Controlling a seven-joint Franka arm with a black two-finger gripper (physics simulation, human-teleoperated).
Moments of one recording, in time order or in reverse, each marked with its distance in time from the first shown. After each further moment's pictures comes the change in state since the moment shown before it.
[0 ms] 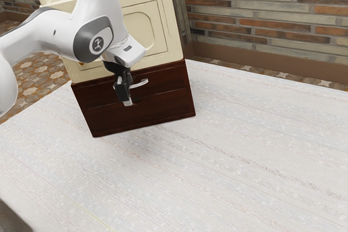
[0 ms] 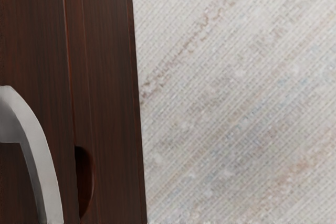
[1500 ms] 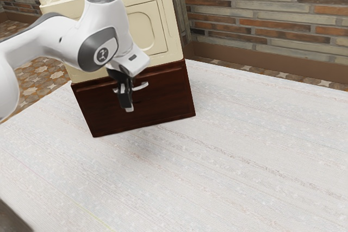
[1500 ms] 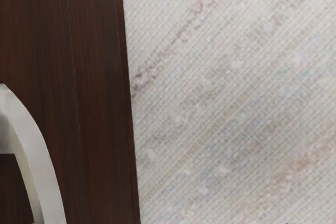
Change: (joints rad) arm 0.007 -0.028 -0.024 -0.083 0.048 0.044 -0.043
